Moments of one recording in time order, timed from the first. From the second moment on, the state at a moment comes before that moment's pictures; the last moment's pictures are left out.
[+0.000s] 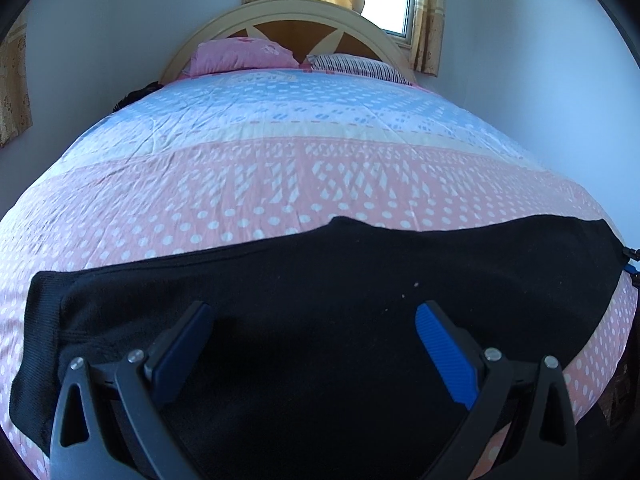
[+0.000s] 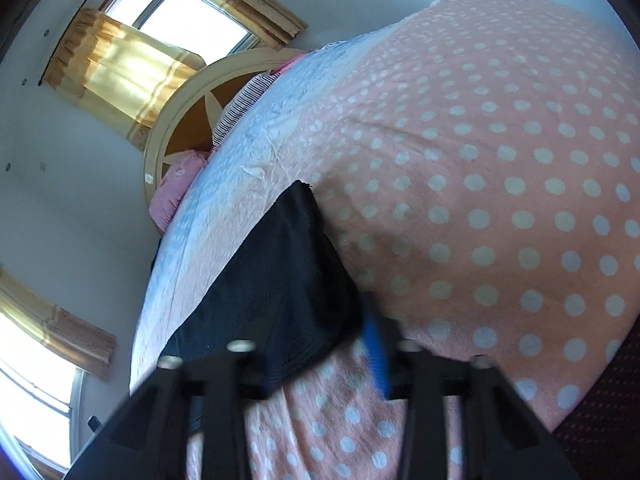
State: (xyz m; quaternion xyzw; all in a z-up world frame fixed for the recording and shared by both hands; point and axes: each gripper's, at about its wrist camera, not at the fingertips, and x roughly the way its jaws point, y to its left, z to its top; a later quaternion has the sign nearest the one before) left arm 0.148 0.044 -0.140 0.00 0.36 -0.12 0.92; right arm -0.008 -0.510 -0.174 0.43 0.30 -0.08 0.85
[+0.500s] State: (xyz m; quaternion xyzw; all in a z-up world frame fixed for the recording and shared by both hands) left arm 0.147 -0.016 -0.105 -0.06 0.39 -0.25 0.88; right arm 0.017 -0.363 -0.082 0.13 0.27 -0.07 0.95
